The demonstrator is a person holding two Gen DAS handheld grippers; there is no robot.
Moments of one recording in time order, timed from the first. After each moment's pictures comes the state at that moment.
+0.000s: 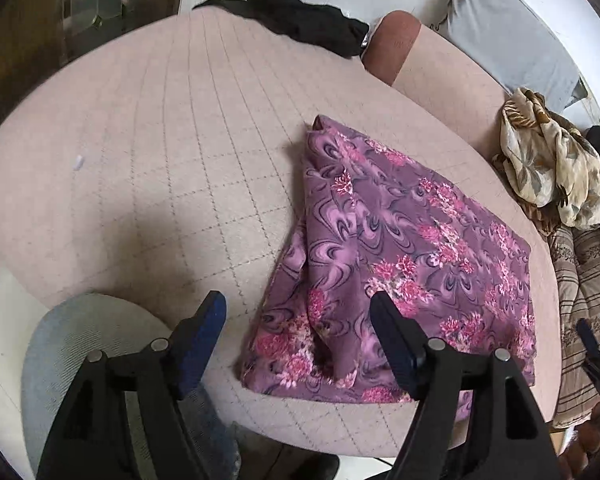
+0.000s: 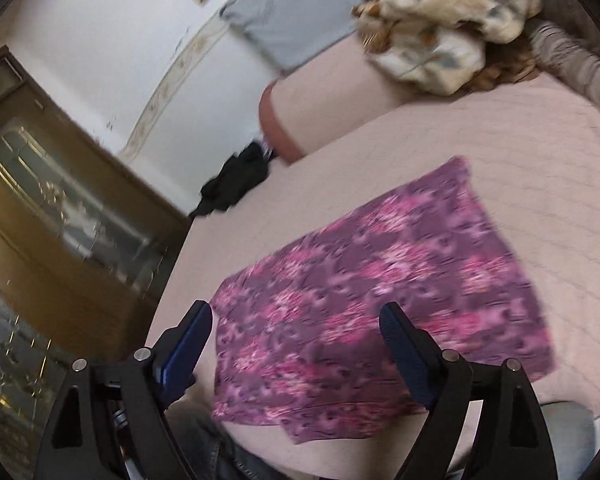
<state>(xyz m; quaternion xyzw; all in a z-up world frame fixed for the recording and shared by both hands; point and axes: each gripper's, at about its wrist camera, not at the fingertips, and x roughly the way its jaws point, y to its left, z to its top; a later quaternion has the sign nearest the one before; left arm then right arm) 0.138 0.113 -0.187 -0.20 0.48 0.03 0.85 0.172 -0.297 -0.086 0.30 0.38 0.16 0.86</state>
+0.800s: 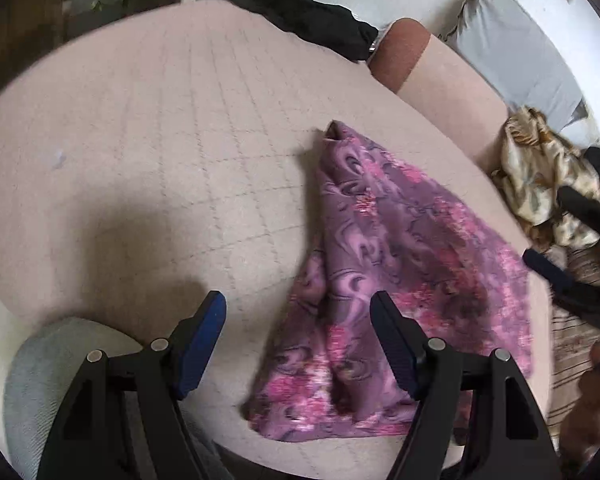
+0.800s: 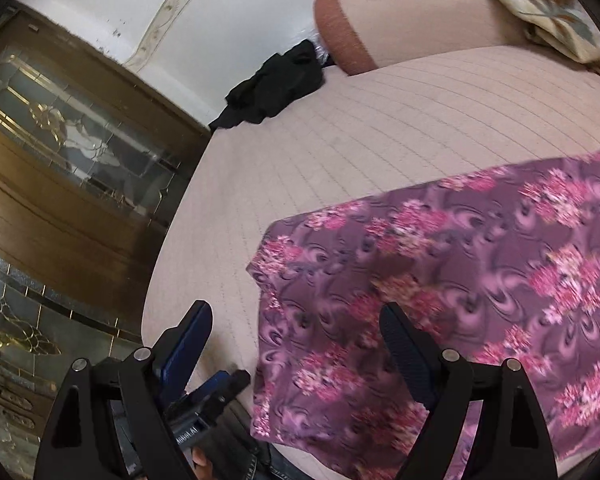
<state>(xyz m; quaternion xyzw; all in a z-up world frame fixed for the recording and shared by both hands) 0.153 0.135 -0.208 -0.22 0.46 0.03 0.86 0.286 -0.144 -0.109 0.23 0.49 0.24 0.80</state>
